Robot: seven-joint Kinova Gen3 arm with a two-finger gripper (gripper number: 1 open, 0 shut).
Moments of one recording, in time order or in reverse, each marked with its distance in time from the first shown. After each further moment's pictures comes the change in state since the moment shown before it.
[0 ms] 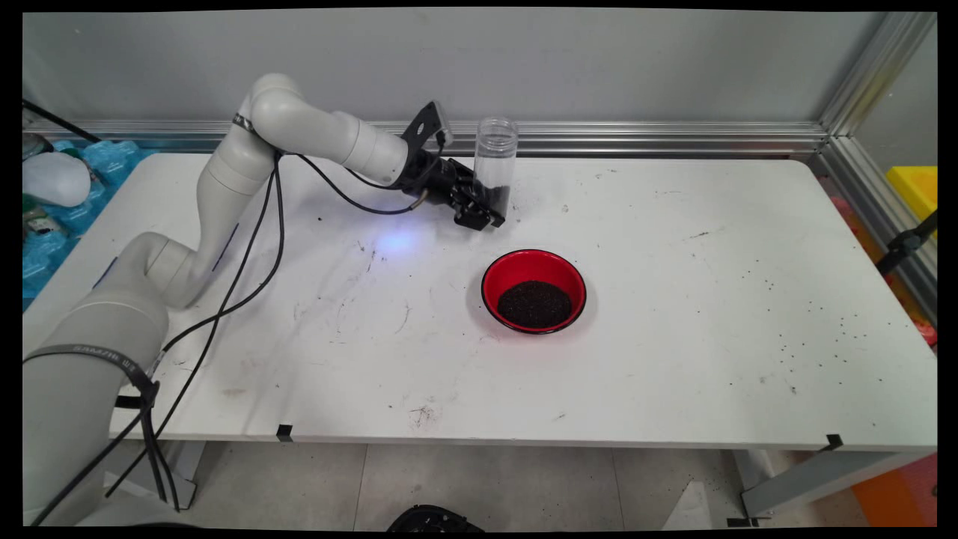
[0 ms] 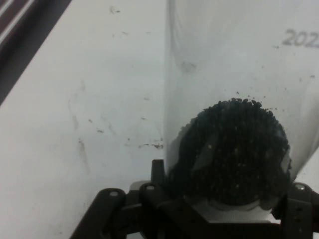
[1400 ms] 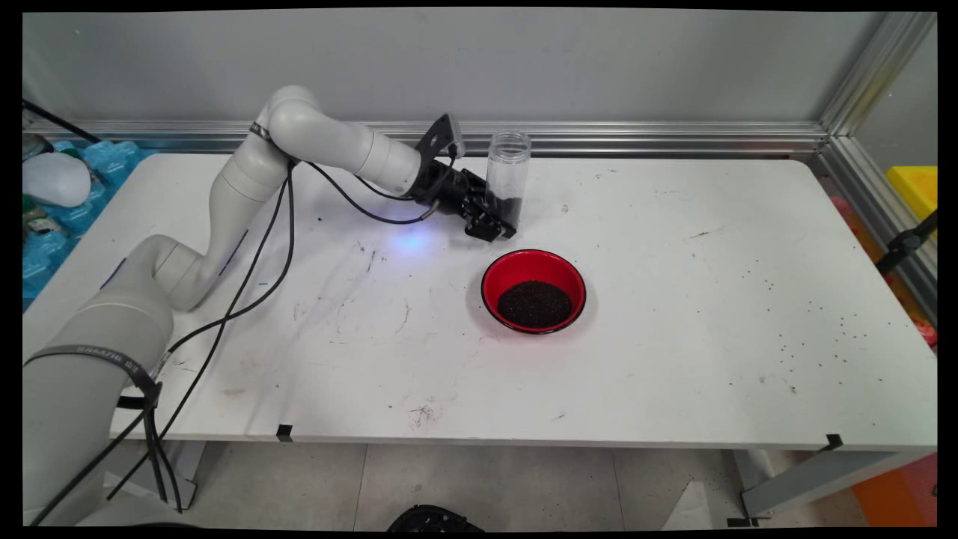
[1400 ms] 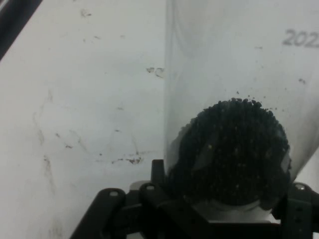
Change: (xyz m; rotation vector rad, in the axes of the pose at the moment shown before) arm -0.003 0.005 0.023 -0.046 0.012 0.023
